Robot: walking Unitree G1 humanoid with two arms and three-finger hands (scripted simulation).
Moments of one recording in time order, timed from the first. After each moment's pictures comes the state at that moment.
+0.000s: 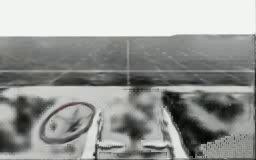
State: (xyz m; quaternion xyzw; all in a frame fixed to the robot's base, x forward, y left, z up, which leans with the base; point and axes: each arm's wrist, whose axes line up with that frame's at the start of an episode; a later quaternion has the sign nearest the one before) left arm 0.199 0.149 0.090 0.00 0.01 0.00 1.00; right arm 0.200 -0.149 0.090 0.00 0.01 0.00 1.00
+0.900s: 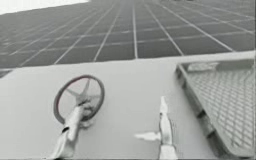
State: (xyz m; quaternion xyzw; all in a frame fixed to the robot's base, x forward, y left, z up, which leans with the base) left arm 0.279 0.199 0.126 0.45 0.06 0.06 0.89; right arm 0.209 -0.122 0.058 -0.04 -0.13 -0.09 0.99
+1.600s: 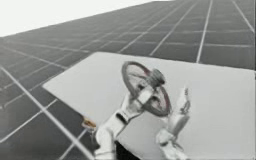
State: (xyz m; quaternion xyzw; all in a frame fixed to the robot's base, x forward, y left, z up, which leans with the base) left arm 0.219 0.161 0.196 -0.42 -0.01 -0.15 0.89; right arm 0.309 0.031 0.057 -0.09 -0.39 -0.21 0.89
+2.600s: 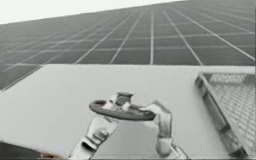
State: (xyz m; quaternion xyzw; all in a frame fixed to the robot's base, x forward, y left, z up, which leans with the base) left arm 0.221 0.105 0.166 -0.39 0.07 -0.32 0.86; right arm 0.238 -0.147 0.072 -0.12 -0.46 -0.17 0.86
